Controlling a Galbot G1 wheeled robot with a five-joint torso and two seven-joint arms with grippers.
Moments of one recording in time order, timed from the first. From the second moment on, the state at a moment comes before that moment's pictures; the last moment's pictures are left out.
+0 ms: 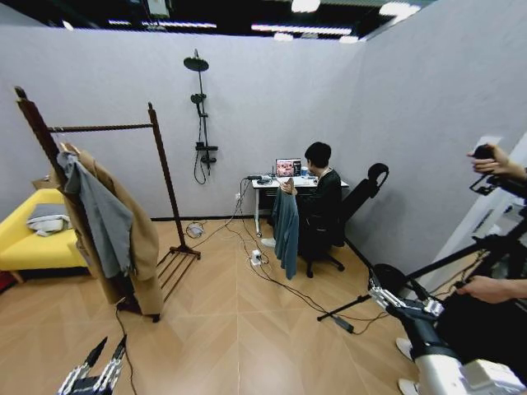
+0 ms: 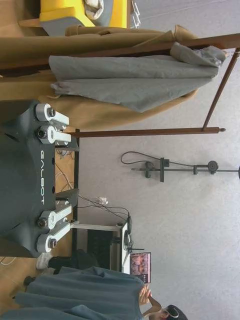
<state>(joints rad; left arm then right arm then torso) 2.02 -1.40 -0.95 -2.42 -0.44 0.00 0.09 -1.76 1.26 0.89 2.50 0.57 -0.05 0.28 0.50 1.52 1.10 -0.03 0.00</state>
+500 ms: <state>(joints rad) 2.02 -1.40 -0.95 -2.42 -0.44 0.00 0.09 -1.73 1.24 0.89 2.50 0.58 -0.06 0.29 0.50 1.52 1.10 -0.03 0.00</state>
